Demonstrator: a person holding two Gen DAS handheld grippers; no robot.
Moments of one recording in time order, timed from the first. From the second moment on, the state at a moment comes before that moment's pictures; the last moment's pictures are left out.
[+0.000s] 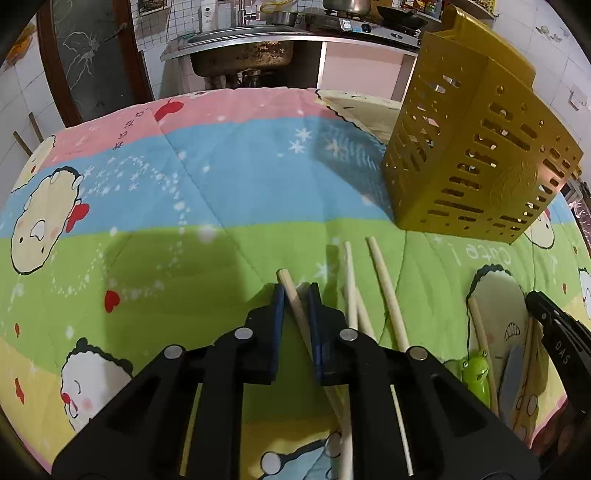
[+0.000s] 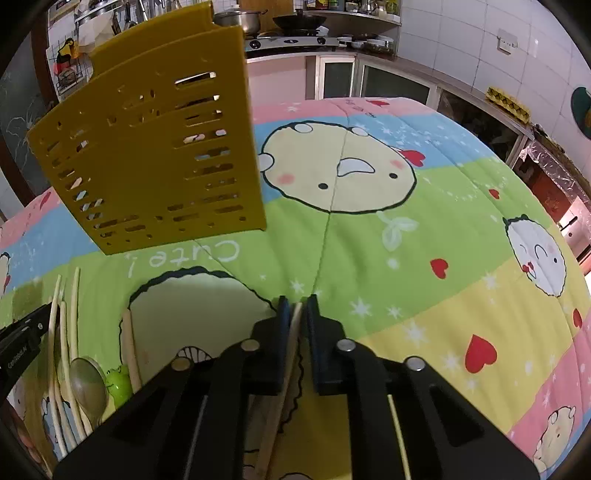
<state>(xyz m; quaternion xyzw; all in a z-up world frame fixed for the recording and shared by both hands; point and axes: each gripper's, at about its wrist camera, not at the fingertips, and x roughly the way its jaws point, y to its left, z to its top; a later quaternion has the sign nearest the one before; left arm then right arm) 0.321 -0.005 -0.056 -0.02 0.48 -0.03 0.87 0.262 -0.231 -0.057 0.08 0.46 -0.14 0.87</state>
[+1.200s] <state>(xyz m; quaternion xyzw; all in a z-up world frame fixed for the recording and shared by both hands) 0.248 -0.009 0.082 -0.03 0.26 -0.06 0.96 0.197 -0.234 0.079 0.05 0.25 -0.11 0.96</state>
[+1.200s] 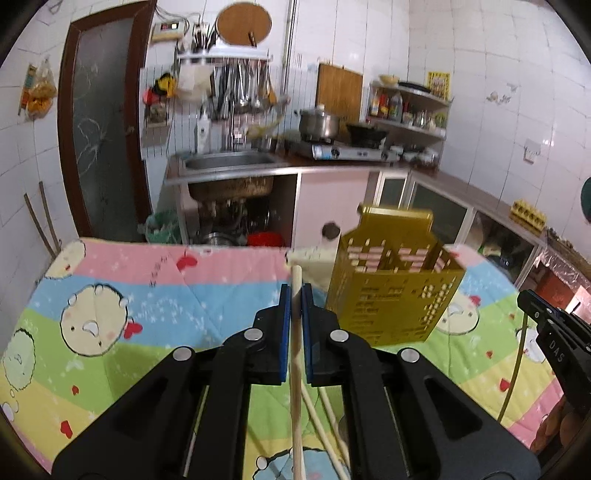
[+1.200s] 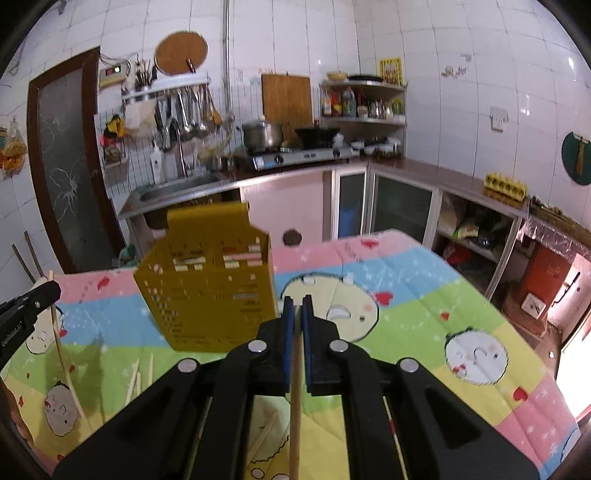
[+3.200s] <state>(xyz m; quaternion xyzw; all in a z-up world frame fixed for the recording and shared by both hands) 0.370 -0.092 0.152 -0.02 0.14 -0.10 0.98 0.329 -0.231 0.174 0.03 0.13 -0.06 0.99</state>
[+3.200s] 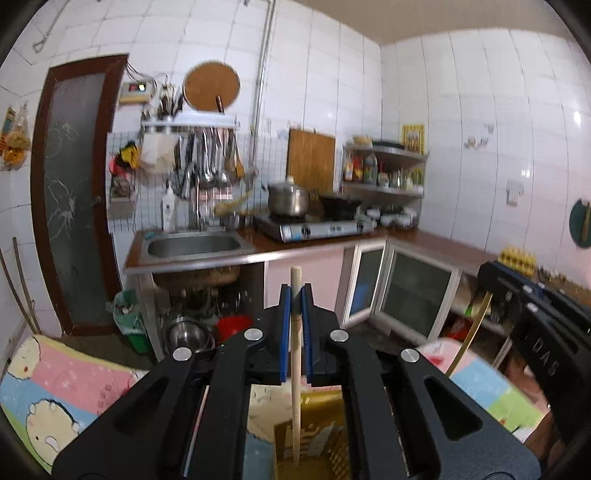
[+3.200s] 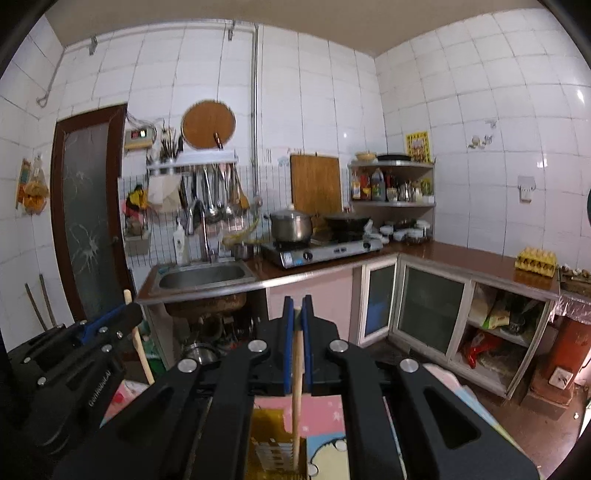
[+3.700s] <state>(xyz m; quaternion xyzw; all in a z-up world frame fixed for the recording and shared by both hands) 0.361 -0.053 0.146 -0.02 0.18 -0.08 0.98 0.327 -0.259 0.143 0.07 0.19 -0.07 0.98</state>
